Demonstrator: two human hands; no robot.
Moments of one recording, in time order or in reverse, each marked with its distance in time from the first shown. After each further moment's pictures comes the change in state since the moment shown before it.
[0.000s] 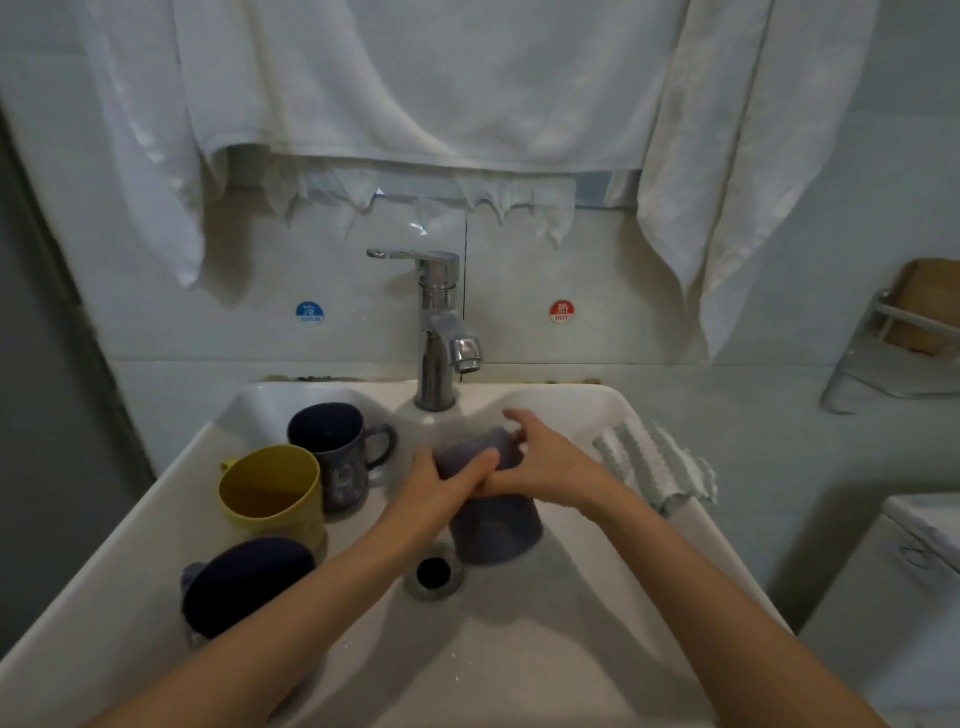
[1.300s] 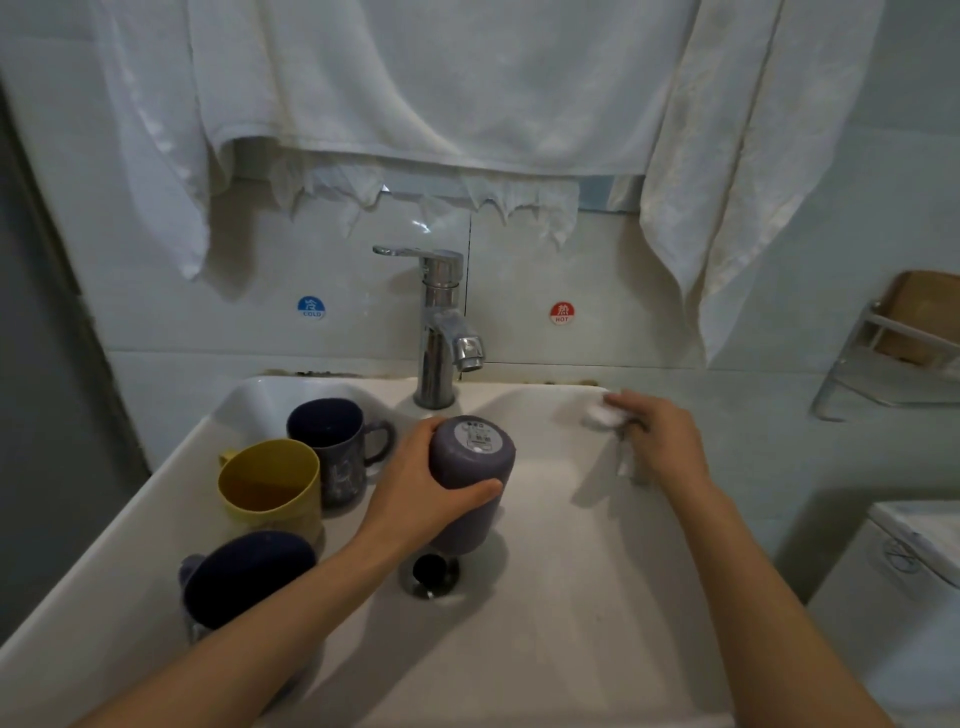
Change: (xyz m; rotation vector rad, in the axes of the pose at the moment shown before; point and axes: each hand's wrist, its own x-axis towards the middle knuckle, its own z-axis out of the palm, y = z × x) left_hand -0.003 -0.002 -0.016 0.115 0.033 0.400; right_hand 0.003 0.068 -0.069 -0.196 0.609 0.026
